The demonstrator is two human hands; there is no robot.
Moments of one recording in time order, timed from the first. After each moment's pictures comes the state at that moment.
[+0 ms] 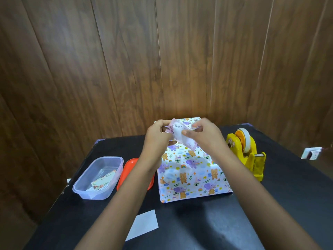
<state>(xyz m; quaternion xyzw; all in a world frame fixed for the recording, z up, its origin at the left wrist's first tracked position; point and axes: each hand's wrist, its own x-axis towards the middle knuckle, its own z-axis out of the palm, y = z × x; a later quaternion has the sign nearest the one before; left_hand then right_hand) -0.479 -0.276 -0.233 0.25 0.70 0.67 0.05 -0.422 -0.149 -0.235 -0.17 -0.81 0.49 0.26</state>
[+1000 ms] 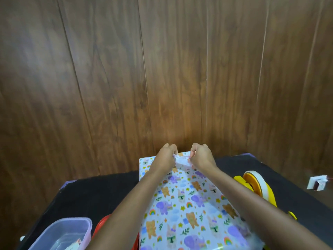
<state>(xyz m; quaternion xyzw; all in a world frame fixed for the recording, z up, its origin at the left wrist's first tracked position) -0.664 -0.135 -0.268 0.40 0.86 0.31 -0.06 -0.577 -0.033 -0.261 -0.28 -0.87 0.32 0.25</state>
